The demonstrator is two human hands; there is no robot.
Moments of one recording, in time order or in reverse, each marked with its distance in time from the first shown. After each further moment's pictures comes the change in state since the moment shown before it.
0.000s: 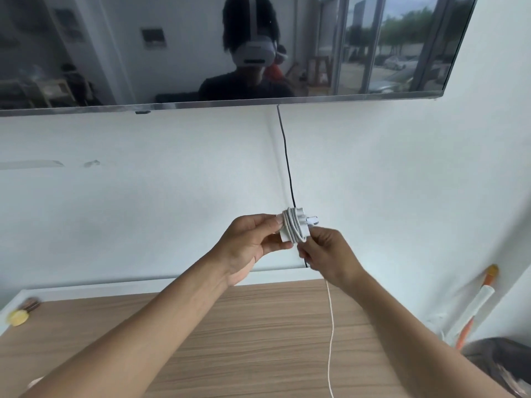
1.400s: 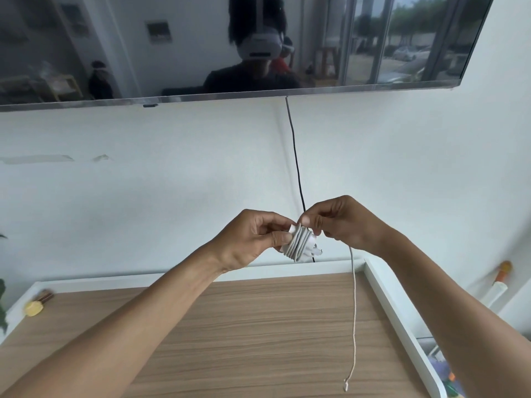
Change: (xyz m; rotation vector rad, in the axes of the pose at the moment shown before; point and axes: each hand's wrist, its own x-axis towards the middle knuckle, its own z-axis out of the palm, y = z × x) left_hand -0.001 0.002 -0.027 0.553 -0.153 0.129; right_hand 0.026 -0.039 -0.032 -0.145 -0.230 -0.013
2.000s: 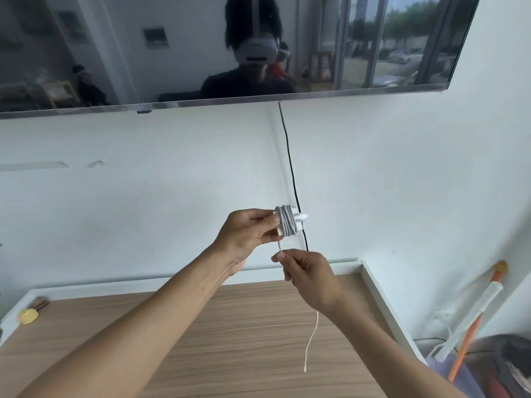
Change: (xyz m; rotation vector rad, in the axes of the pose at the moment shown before) left_hand 0.017 -0.003 0.013 -0.357 0.340 -0.194; right_hand -0.024 0.054 0.090 0.108 0.255 0.082
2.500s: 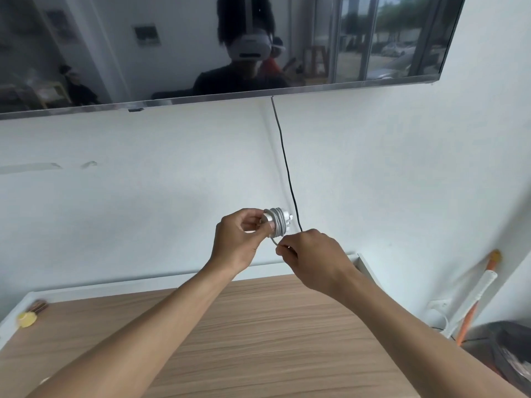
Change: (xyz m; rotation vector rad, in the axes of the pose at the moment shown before) left_hand -0.005 -0.022 -0.003 0.422 0.253 0.242; right_hand -0.002 -0.048 -0.024 -0.874 -0.085 -0.226
